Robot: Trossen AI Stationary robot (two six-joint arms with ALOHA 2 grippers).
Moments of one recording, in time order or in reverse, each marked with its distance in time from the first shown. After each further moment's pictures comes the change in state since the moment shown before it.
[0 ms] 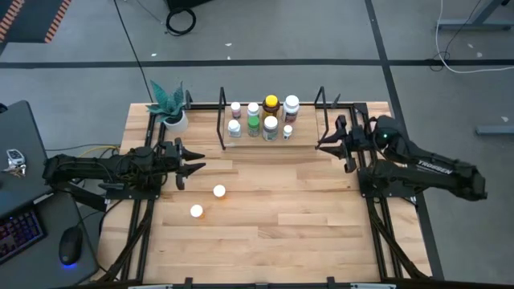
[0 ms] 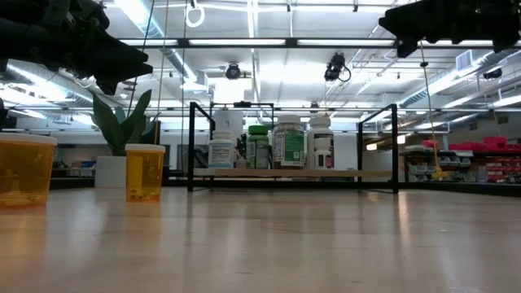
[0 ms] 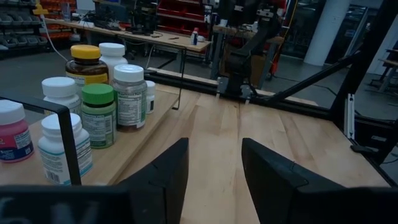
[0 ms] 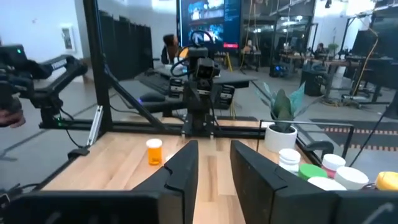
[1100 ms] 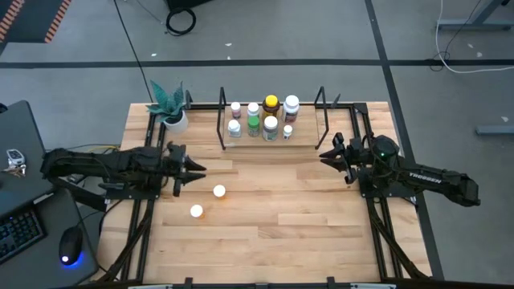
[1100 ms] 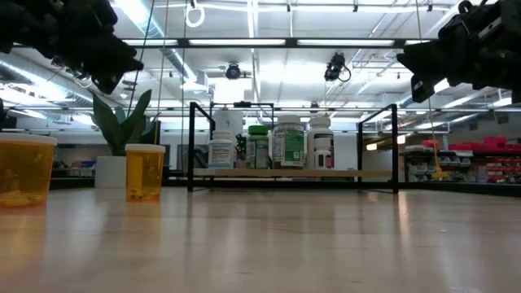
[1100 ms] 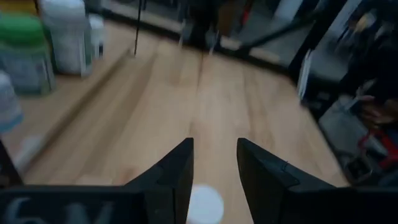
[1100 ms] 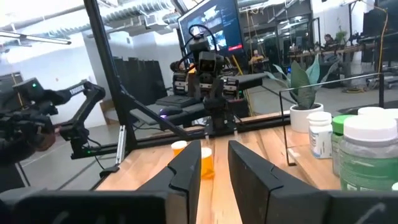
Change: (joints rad) left arm -0.054 0.115 0.142 -0.222 0.148 -0.132; right arm 0.029 -0.223 -0.392 0.290 0.026 0.289
